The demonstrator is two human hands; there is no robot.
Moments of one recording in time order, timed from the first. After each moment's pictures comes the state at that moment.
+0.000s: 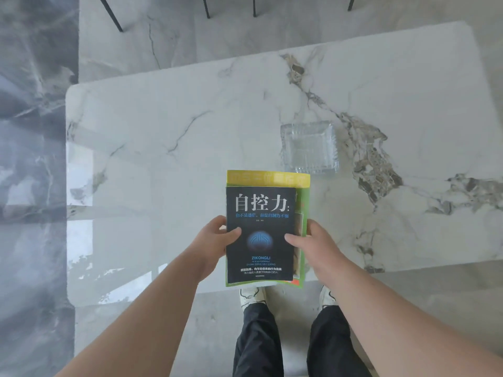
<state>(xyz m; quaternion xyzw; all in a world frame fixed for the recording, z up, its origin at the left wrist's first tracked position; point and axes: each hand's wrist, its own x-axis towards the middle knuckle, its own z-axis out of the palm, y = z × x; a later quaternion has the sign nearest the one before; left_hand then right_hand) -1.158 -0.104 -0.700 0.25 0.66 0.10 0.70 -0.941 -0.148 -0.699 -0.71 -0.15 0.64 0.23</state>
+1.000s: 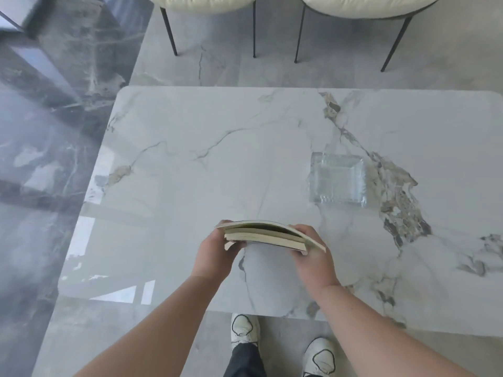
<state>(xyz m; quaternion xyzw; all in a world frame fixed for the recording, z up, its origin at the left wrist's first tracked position) -1.181 -0.130 -0.739 0.50 0.73 0.15 0.43 -0.978 -0.143 -0.753 -0.70 -0.45 0.48 0.28</state>
